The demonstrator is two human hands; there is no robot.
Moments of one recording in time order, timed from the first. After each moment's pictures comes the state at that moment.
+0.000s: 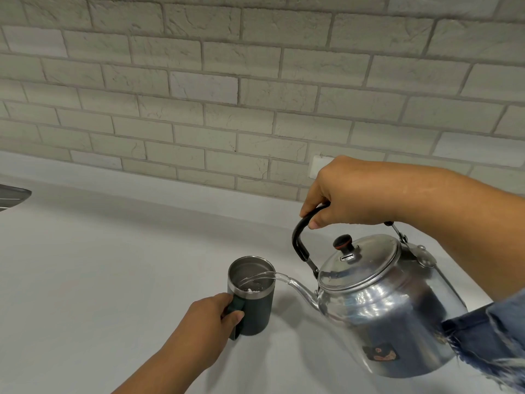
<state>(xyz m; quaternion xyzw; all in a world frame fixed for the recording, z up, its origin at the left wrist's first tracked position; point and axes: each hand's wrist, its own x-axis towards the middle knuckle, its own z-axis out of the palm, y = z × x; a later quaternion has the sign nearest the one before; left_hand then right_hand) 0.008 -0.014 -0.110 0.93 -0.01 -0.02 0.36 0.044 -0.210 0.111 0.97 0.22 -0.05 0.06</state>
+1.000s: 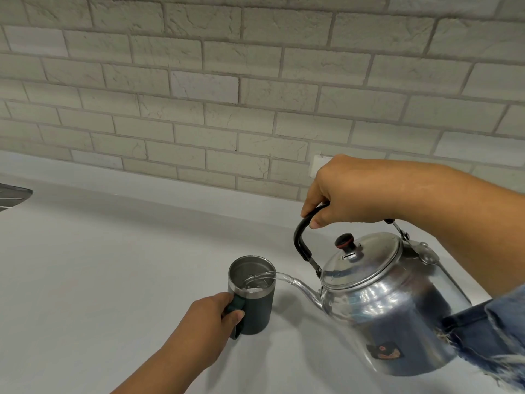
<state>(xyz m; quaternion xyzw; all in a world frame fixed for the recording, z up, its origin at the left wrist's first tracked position) 0.007 -0.014 -0.109 0.93 -0.02 -0.02 0.35 0.042 -0.209 0.112 0.97 0.22 -0.04 0.08</state>
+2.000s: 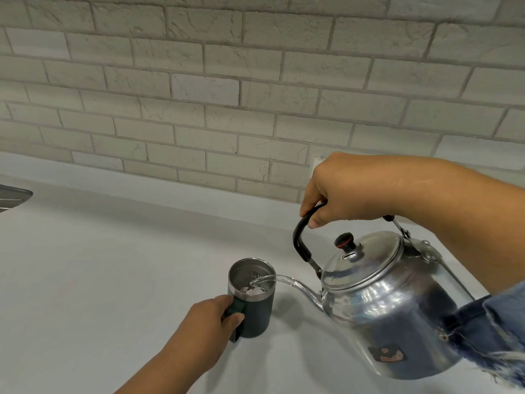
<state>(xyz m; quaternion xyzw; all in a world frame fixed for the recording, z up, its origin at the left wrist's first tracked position) 0.004 -0.015 -0.103 0.93 -0.03 -0.02 0.35 0.043 -0.205 0.119 0.97 0.24 -0.04 0.09</state>
